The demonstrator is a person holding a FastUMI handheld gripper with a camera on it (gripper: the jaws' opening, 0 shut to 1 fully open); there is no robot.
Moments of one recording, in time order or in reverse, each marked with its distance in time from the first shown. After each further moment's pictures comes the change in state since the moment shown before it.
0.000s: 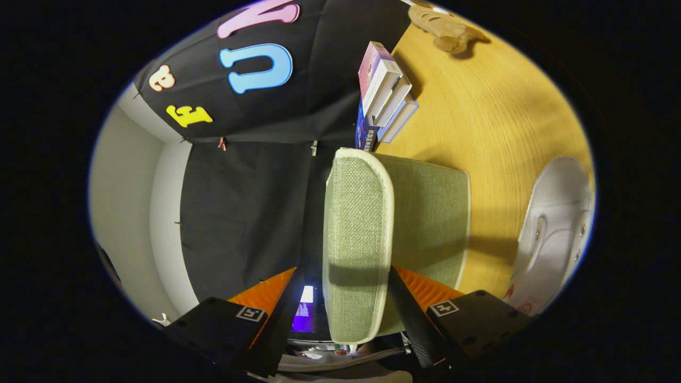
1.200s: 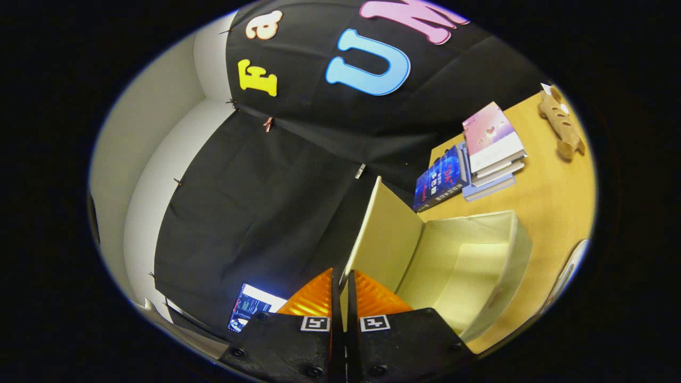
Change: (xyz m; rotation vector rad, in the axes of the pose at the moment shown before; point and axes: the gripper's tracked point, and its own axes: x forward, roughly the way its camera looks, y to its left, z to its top) arm 0.076 0.208 -0.021 -0.438 -0.176 -0.005
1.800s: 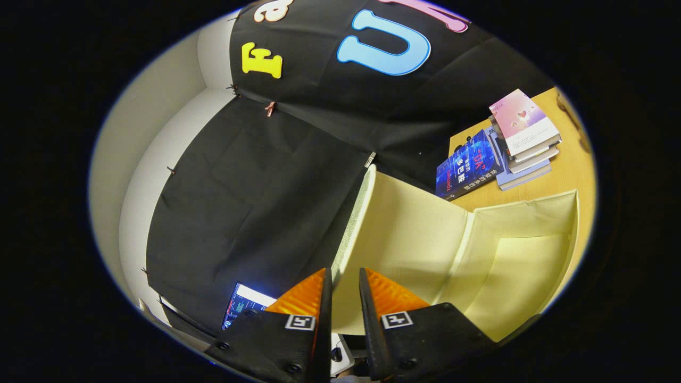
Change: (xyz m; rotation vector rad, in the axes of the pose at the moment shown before) arm 0.085 0.023 -0.034 -0.010 0.026 -0.001
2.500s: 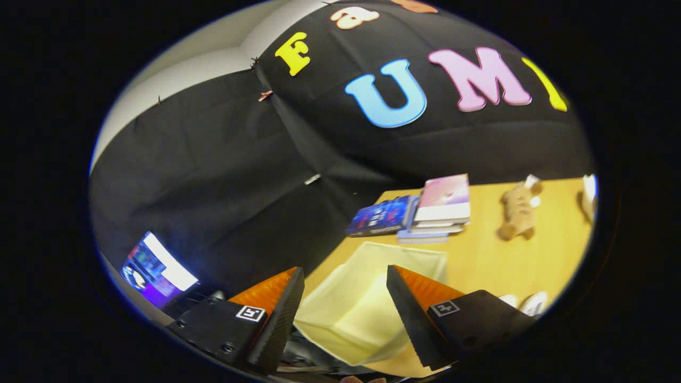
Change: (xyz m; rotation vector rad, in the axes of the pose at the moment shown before) arm -0.149 -0.088 0.038 -0.562 -0.156 -0.483
